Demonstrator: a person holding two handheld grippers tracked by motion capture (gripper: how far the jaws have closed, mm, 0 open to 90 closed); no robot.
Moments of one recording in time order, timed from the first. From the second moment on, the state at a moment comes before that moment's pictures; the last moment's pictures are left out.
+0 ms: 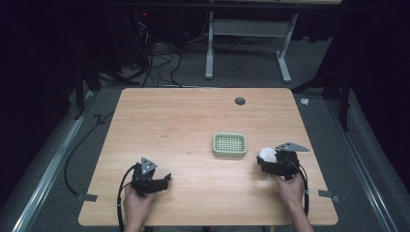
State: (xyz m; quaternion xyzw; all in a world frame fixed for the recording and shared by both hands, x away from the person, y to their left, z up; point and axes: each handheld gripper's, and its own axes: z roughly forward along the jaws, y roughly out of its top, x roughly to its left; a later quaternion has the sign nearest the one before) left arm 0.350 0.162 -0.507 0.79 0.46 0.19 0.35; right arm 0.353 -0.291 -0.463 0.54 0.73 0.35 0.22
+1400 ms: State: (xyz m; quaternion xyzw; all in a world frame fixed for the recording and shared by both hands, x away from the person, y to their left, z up) left arm 0.350 0.162 -0.507 0.79 0.46 0.19 0.35; right arm 0.374 -0.263 -0.429 0.51 0.75 0.37 0.20
